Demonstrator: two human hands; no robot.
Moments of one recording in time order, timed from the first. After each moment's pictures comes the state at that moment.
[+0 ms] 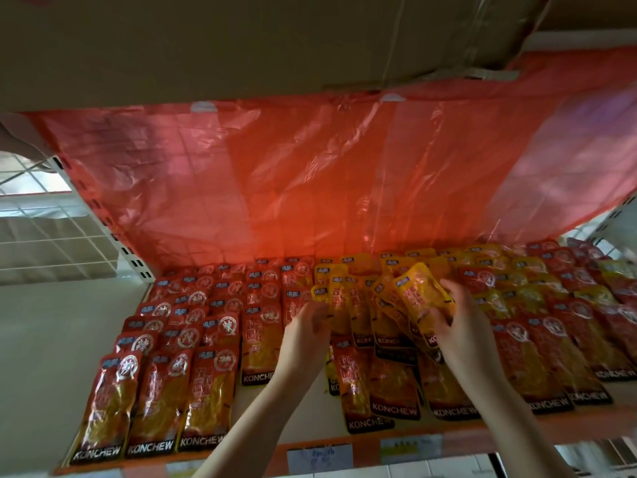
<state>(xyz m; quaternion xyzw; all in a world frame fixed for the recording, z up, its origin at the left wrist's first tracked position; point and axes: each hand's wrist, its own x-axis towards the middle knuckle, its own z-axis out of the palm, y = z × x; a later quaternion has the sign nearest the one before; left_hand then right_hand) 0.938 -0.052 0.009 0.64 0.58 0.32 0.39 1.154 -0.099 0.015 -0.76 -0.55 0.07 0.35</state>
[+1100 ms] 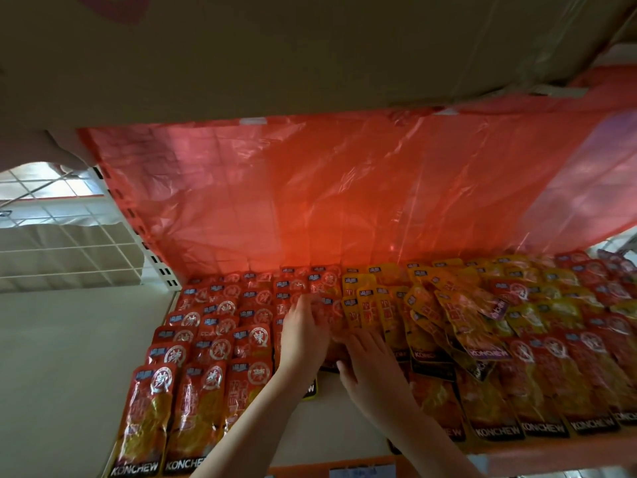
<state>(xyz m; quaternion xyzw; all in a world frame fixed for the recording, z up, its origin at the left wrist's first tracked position) 0.898 -0.010 0.006 0.63 0.64 0.30 0.31 1.013 -0.075 -0.037 -0.62 -0.74 0.03 0.26</state>
